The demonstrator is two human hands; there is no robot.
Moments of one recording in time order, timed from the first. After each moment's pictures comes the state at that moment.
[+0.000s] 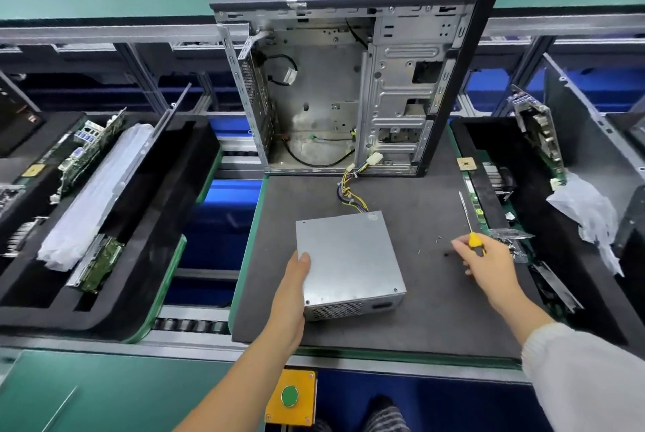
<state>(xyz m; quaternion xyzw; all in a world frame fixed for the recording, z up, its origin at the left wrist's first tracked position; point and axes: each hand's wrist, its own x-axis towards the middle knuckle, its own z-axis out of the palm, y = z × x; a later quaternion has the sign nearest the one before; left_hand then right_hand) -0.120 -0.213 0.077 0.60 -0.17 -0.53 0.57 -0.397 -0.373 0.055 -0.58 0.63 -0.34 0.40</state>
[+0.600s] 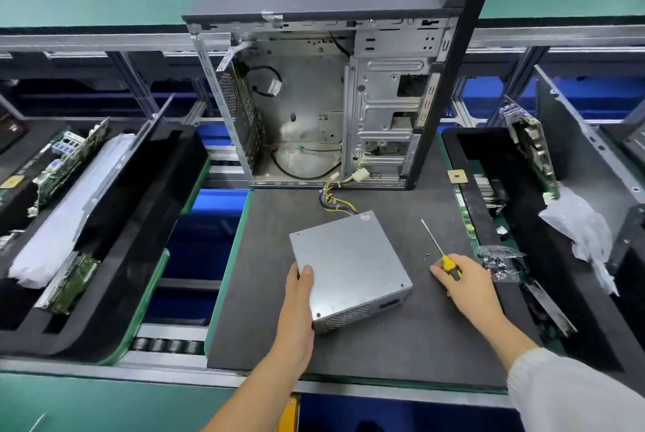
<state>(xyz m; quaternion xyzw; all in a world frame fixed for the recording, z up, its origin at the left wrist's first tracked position) -0.153 -0.243 0.066 0.59 -0.15 -0.53 0.59 -0.398 -0.386 0.038 -0.68 0.63 -0.22 0.32</state>
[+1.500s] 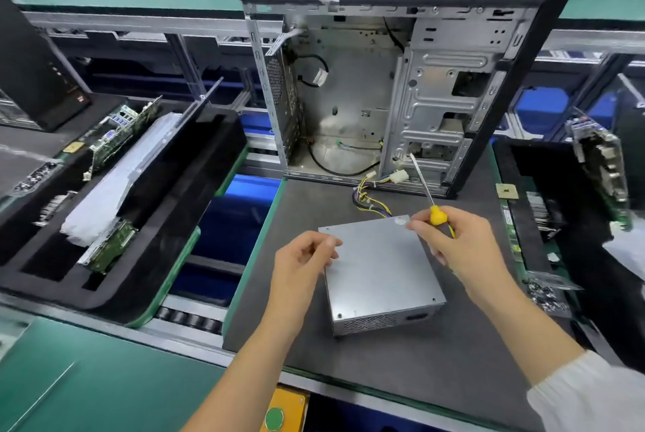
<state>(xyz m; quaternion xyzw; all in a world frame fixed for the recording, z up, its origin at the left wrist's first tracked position) -0.120 -0.252 0.120 0.65 -0.34 -0.33 0.60 -0.307 -0.386 0.145 -0.68 0.45 -0.34 0.47</state>
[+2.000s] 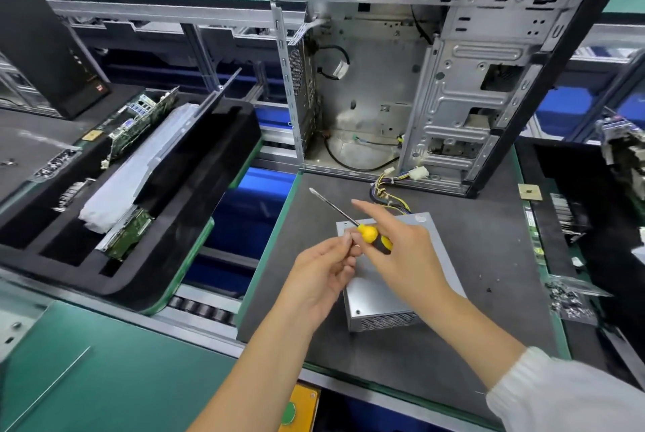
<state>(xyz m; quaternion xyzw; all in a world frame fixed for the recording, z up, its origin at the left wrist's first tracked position) -0.116 -0.255 0.118 0.47 -0.10 -0.57 0.67 -0.232 -0.337 0.136 -0.84 0.32 -0.29 0.32</state>
